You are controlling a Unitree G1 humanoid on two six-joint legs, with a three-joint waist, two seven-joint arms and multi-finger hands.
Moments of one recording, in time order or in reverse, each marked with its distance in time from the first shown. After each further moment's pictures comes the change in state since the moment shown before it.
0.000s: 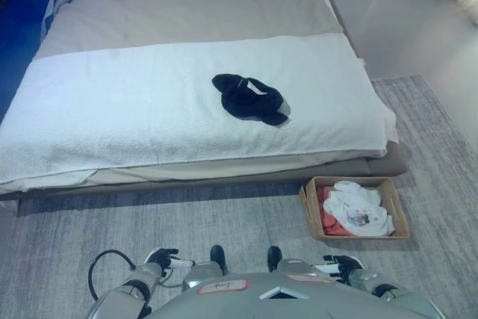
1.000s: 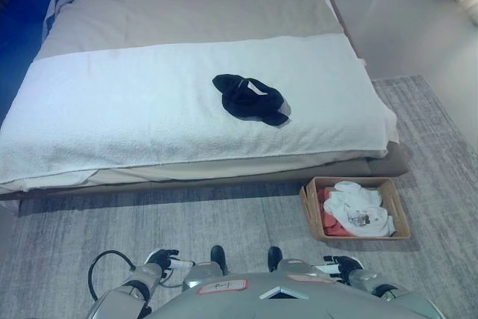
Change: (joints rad) left arm 0.001 0.000 0.001 0.004 0.000 0.000 -0.008; right arm 0.000 0.000 0.000 0.001 0.000 0.001 0.001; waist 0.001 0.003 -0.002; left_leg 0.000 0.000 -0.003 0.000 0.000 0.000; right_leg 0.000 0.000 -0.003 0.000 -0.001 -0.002
